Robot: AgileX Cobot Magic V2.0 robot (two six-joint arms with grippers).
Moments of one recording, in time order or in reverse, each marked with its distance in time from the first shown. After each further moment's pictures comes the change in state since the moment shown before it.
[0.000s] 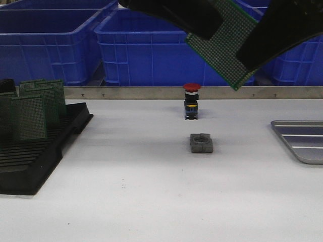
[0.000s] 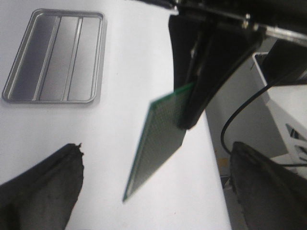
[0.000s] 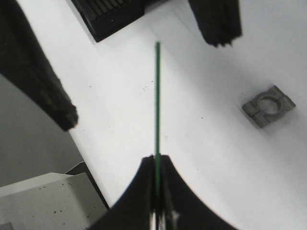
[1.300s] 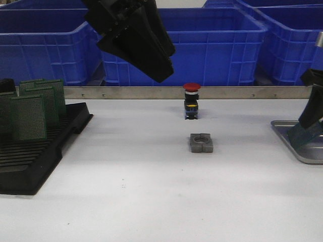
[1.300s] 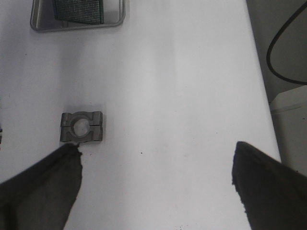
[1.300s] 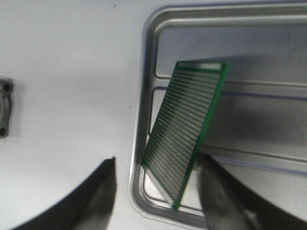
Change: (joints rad) left arm 0.000 0.000 -0.007 0.295 -0.066 -0.033; right arm -0.445 0.529 -0.127 -0.025 -0.201 0.251
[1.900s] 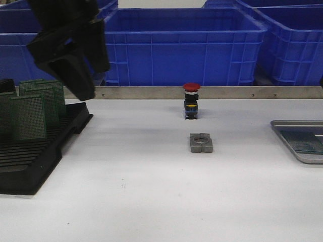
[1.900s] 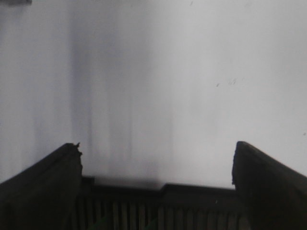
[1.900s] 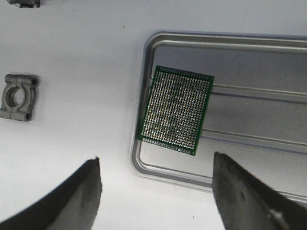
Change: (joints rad) left arm 0.110 0.000 0.000 0.440 -0.004 -0.127; right arm -0.042 -0.179 -0.063 -0.179 0.150 0.135
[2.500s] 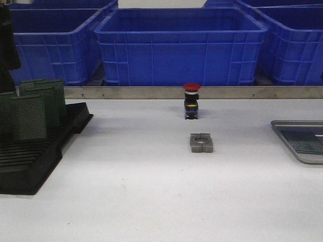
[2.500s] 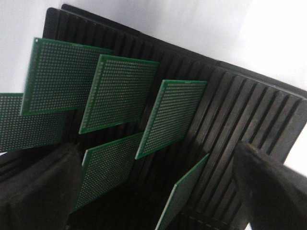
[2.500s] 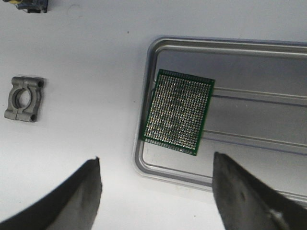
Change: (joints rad) left arm 0.317 0.000 0.000 0.055 0.033 -0.051; right arm 0.000 -0.018 0.000 0.000 0.007 0.002
